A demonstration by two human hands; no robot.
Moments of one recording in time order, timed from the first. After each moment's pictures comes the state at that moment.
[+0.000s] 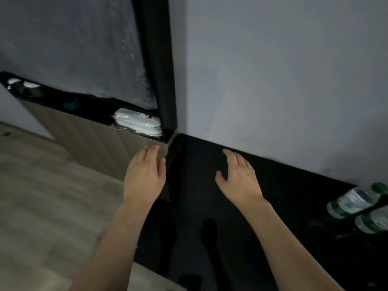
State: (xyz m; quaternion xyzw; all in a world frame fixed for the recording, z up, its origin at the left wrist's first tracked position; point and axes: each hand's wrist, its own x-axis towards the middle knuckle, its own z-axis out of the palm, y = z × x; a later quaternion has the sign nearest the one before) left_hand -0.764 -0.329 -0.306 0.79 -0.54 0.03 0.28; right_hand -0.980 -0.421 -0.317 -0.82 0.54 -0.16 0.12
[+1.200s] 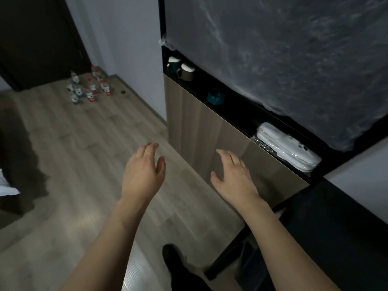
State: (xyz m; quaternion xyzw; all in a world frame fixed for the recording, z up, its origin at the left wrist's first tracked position) left_hand -0.332 -0.094 -0.333 0.91 -0.30 0.03 0.28; right_hand -0.480 -0.269 -0.327 -0.93 0.29 -0.08 0.19
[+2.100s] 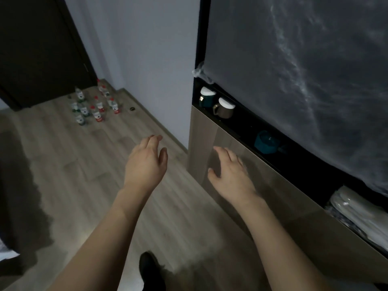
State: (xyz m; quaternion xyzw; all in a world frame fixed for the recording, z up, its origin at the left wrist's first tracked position) left_hand 0.057 -0.166 -0.331 0.91 -0.31 0.04 0.28; right_hand -0.094 -0.322 -0.327 -0.93 0.29 -0.09 0.19
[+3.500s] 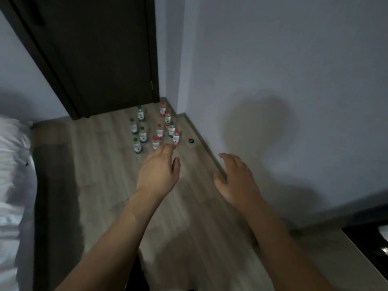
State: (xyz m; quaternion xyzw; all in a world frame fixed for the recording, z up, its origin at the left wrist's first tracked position) left_hand 0.746 -0.050 -0.348 0.93 -0.24 0.02 0.28; right_hand 0.640 -0.232 -0.332 -0.97 0.17 -0.03 0.17
